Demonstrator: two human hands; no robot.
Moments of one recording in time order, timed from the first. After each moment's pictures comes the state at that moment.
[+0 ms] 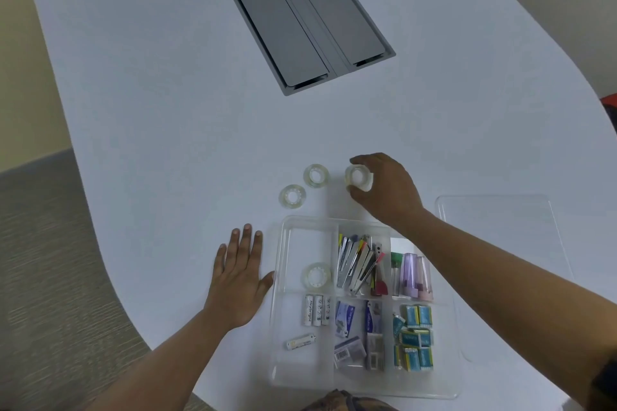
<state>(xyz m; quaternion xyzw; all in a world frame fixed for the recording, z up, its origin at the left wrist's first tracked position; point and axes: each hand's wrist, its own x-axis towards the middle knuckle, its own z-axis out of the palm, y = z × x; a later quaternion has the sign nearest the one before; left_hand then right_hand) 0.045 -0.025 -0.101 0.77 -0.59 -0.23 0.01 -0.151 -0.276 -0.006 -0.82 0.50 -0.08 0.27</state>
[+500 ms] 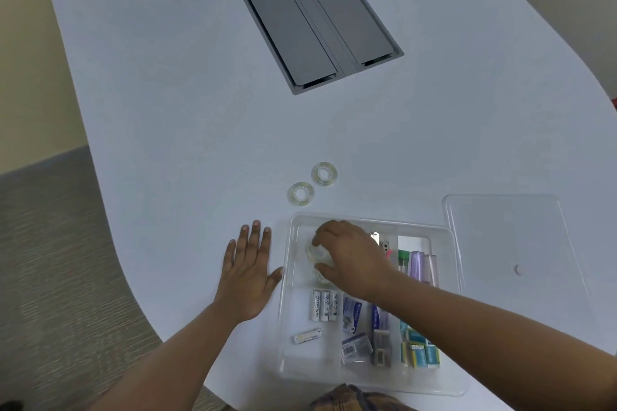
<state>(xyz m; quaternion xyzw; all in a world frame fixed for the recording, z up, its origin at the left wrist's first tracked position) 0.046 -0.024 -0.105 0.77 -0.59 -0.23 0.01 -0.139 -0.167 -0.017 -0.92 0.29 0.05 0.25</state>
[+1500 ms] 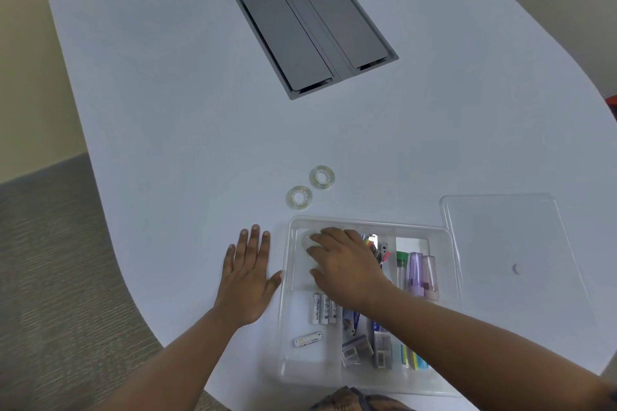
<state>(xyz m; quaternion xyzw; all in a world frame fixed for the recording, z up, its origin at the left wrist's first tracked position) 0.045 -0.025 -0.101 0.77 -0.59 -0.23 0.02 -0.143 -0.150 -0.041 -0.95 0.28 0.02 0.12</state>
